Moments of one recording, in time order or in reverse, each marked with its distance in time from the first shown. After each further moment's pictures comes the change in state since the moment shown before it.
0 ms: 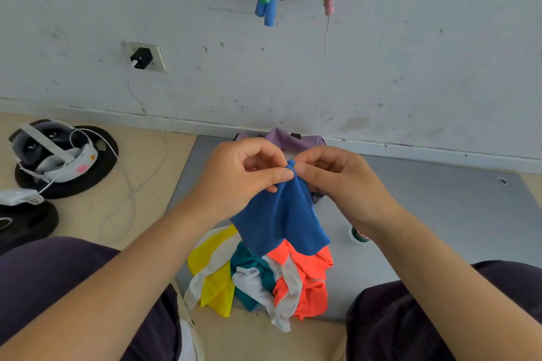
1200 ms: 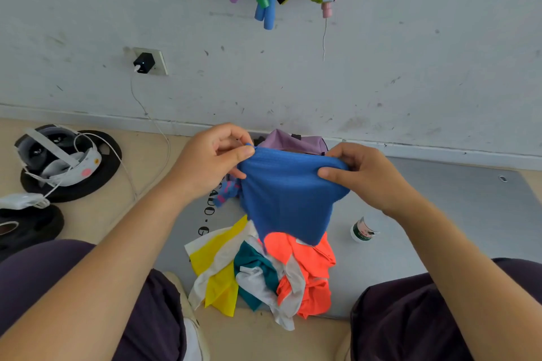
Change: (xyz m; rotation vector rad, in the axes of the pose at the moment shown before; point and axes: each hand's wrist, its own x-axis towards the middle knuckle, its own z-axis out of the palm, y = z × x) left_hand 0.019 -0.032 -0.049 0.127 0.038 -0.044; right_hand 0.002 0.005 -0.046 -0.464 0.057 0.002
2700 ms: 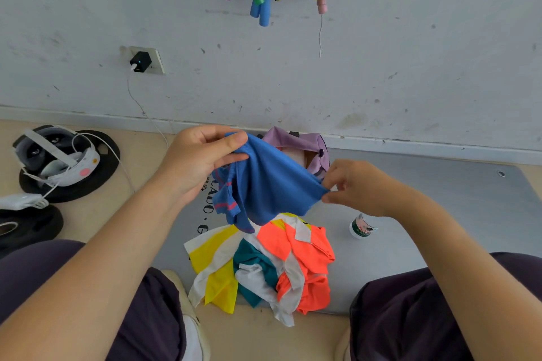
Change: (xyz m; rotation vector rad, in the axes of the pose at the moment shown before) left_hand -0.001 0.005 0.005 -0.470 0.097 -0.166; right_hand 0.001 0.011 -0.001 -0.757 -0.253 -0.031
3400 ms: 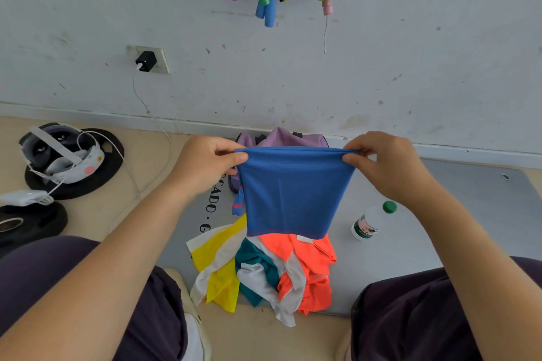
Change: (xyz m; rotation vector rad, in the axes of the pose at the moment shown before) left_hand 0.012 -0.022 -0.016 0.610 0.052 0.008; right_hand -0.004 0.009 -0.019 0.157 0.484 0.093
